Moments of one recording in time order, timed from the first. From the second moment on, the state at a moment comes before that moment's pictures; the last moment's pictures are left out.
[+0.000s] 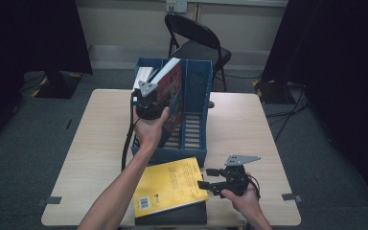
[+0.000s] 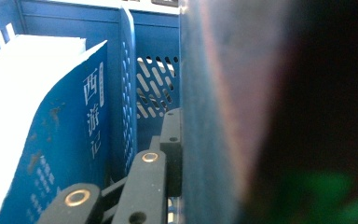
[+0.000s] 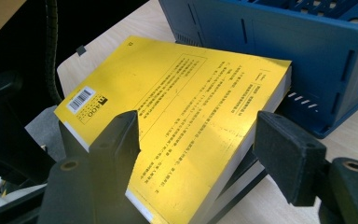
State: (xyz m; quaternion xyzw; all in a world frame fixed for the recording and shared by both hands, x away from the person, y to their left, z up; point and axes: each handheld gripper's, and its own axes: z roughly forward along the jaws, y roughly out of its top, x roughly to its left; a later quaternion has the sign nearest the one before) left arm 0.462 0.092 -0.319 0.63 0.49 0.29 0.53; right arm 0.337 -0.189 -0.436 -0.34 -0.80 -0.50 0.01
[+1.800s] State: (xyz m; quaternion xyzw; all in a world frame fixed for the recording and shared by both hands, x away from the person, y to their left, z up) left arm 0.445 0.108 -0.369 0.68 0.46 0.26 0.51; right arm 0.338 -0.180 -0.442 -0.33 -0.81 -0.48 0.03
